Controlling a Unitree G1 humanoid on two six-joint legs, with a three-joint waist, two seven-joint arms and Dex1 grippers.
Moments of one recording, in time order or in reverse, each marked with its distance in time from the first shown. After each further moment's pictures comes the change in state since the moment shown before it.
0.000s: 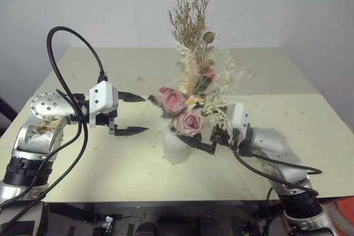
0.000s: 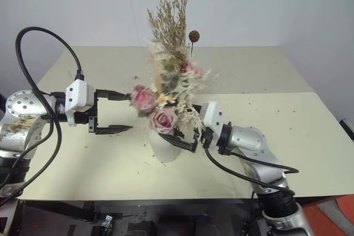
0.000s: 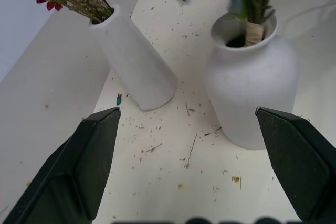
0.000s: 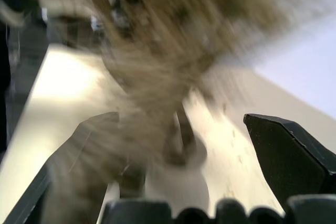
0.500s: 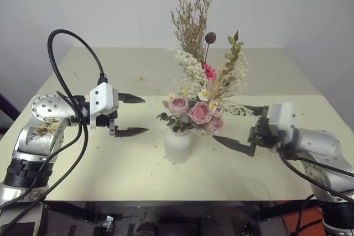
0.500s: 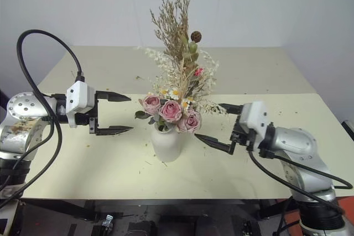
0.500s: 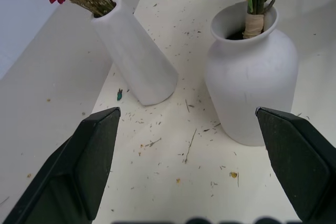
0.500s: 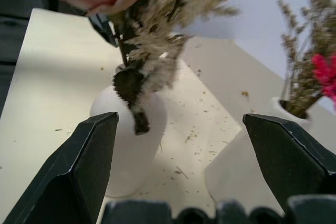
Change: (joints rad) left arm 0.016 -0.005 0.001 -0.002 0.000 0.000 0.013; right arm 0.170 -0.181 -0.299 -0.039 0.150 -0.001 0.122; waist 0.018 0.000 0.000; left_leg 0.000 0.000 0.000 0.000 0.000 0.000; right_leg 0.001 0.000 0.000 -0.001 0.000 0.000
